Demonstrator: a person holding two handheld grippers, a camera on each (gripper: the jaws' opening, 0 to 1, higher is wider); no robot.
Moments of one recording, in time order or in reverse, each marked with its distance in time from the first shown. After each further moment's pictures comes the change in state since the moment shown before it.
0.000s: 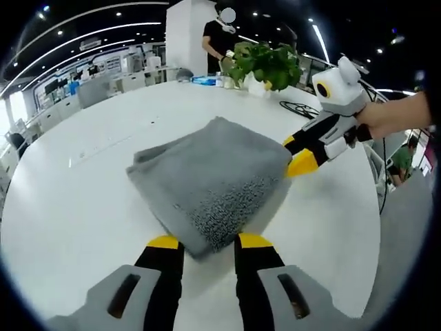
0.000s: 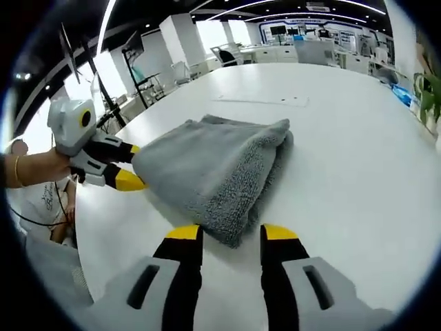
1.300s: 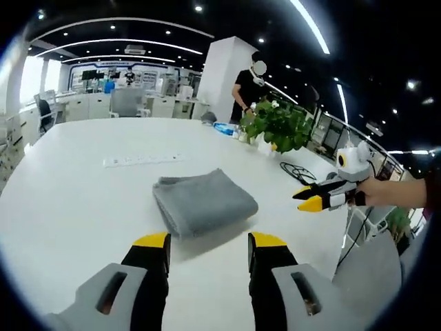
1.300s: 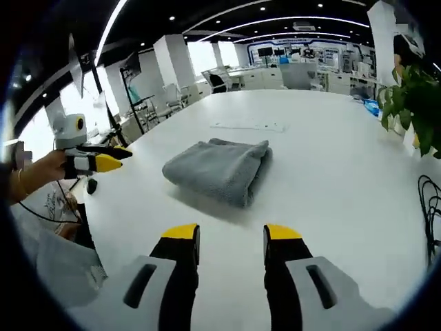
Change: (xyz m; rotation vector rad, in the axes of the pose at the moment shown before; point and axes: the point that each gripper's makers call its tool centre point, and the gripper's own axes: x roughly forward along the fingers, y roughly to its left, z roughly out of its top) left arm -0.128 -0.039 0.023 -0.286 -0.290 0.019; right arm -0.120 0.025 -0.014 0.027 -0.177 -0.074
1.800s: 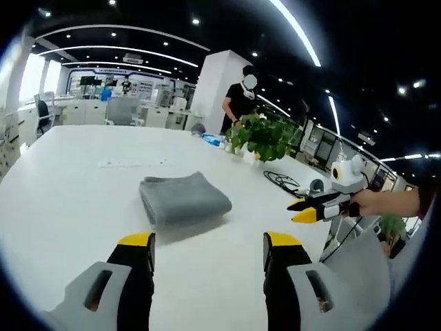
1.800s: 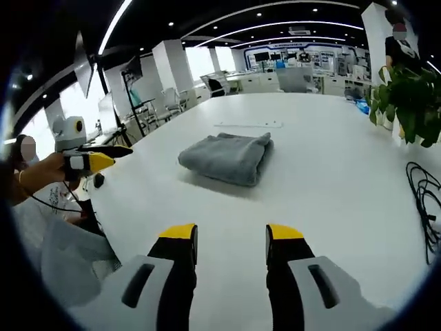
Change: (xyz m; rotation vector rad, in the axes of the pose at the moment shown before) left arm -0.034 -0.039 -0.017 0.000 -0.069 -0.030; right arm -0.043 0.027 -0.046 0.023 0.009 -0.021
